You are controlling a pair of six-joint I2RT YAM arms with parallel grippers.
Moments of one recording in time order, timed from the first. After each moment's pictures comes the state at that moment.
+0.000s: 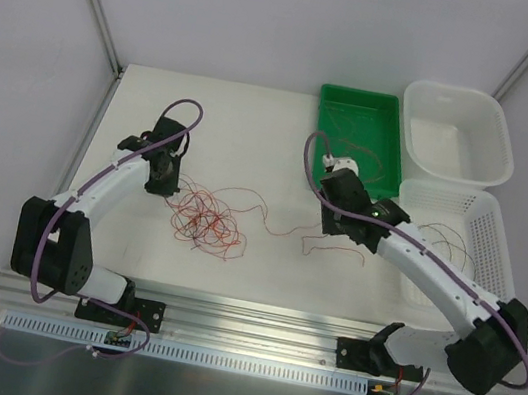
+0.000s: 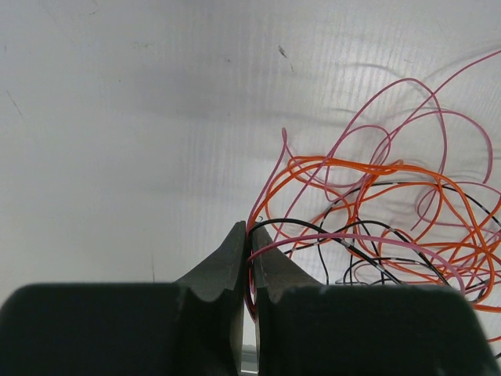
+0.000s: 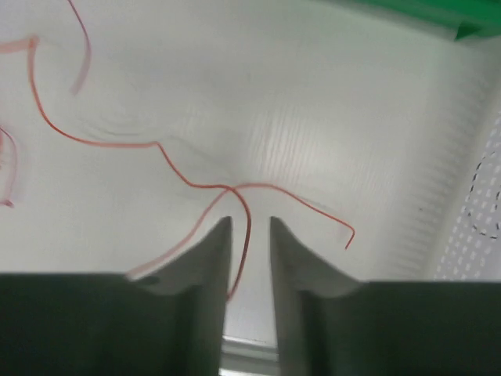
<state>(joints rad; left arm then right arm) -0.22 1.40 1.01 -0.78 -0.19 -0.28 0.76 1.25 1.11 -0.77 0.38 0.33</state>
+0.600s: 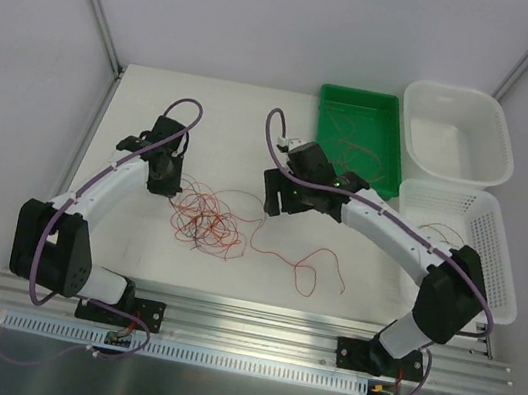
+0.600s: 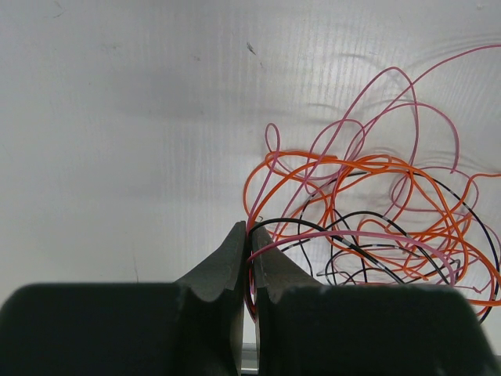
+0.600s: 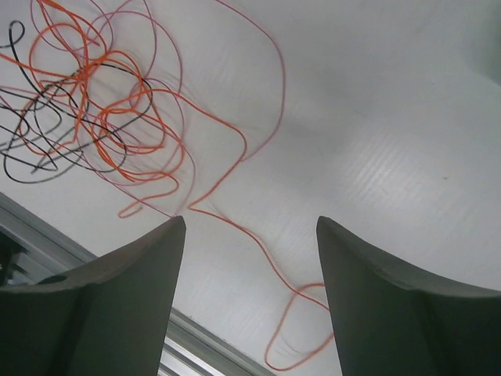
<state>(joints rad) -0.22 1.38 1.01 -0.77 -0.11 -0.28 0.79 1.58 1.30 -0.61 0.00 0.31</state>
